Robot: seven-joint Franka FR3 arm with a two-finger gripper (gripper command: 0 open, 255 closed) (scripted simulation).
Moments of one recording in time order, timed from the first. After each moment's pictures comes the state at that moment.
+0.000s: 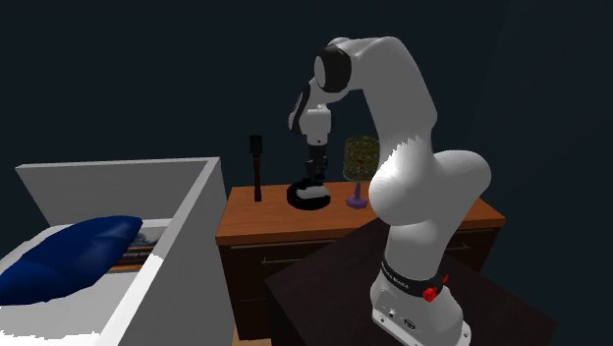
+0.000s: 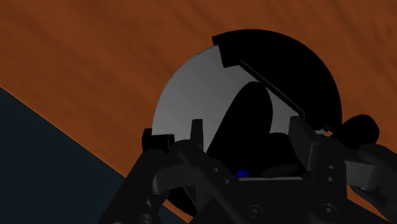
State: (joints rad) arm -0.14 0.70 -0.22 -1.71 0.23 2.18 -0.78
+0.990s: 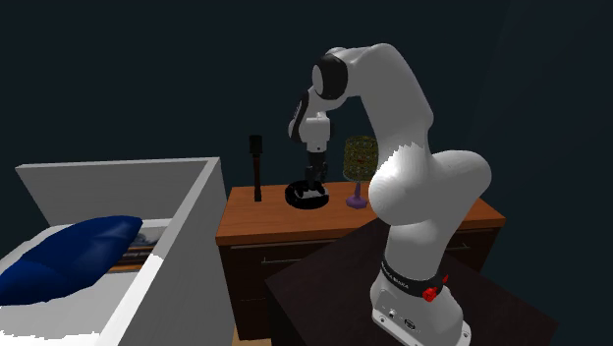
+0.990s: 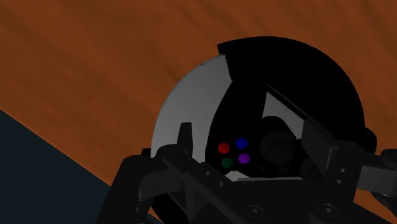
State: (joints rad) arm -0.15 0.77 -0.20 -1.69 0.25 2.23 -0.78
